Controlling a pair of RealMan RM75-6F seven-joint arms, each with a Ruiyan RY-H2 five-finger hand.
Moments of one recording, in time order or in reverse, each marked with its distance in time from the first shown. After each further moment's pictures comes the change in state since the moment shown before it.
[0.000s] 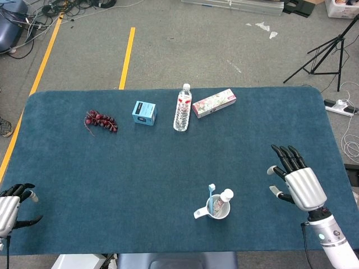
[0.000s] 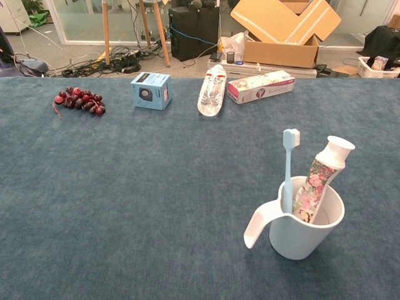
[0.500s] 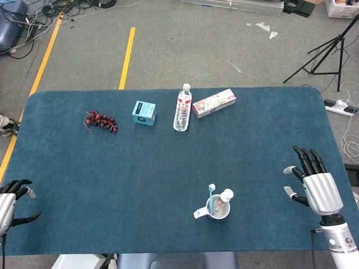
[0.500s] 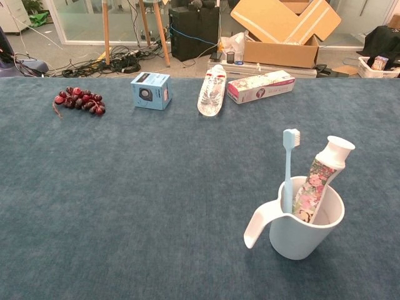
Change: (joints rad) left arm 0.002 0.034 -0.011 -0.055 -0.010 0.036 -0.001; right arm -0.097 -0.039 0.044 0.076 0.050 0.041 0.040
